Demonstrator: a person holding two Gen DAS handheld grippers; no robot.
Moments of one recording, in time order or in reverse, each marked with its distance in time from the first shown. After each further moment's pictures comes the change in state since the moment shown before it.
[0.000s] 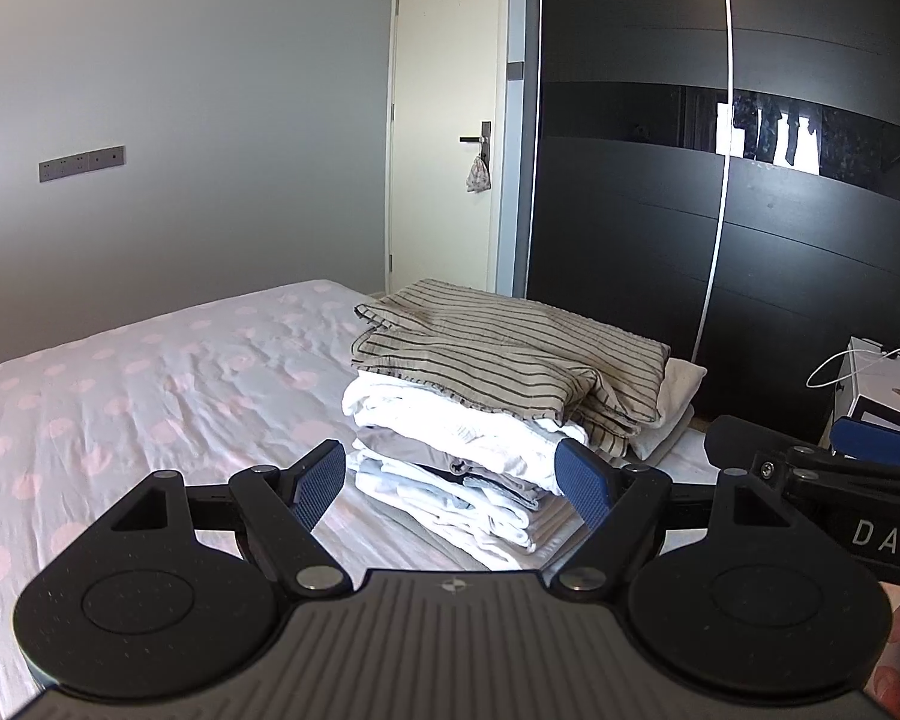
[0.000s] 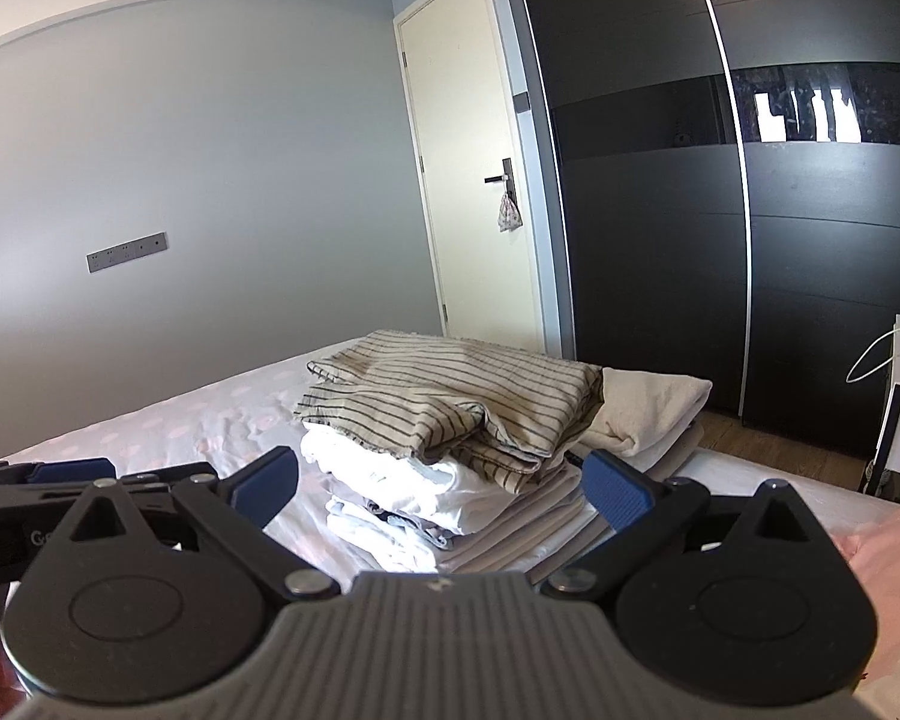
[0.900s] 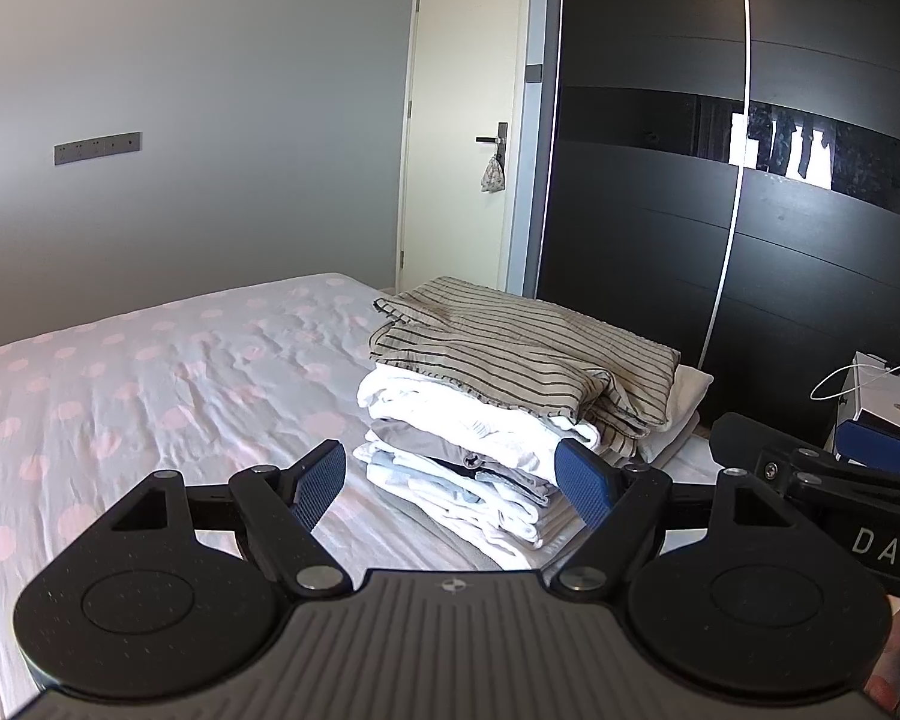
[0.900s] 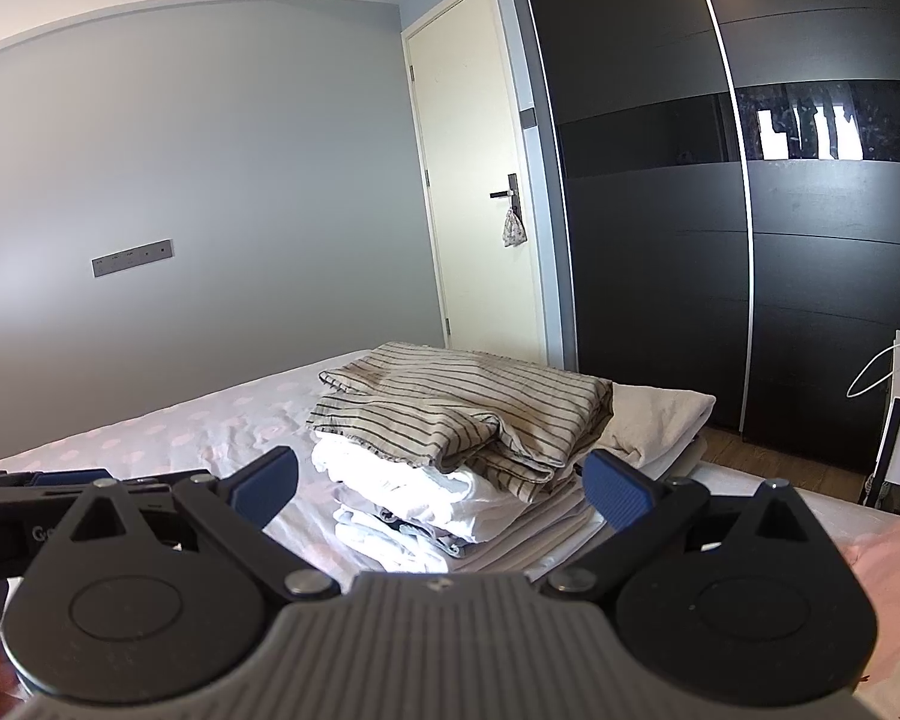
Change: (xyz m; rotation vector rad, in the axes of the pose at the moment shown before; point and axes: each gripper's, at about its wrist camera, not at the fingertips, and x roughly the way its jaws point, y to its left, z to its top) left arm -0.006 0.012 -0.002 -0.039 0.007 0.011; right arm -0.009 0.013 -0.002 -0.014 -0.029 0.005
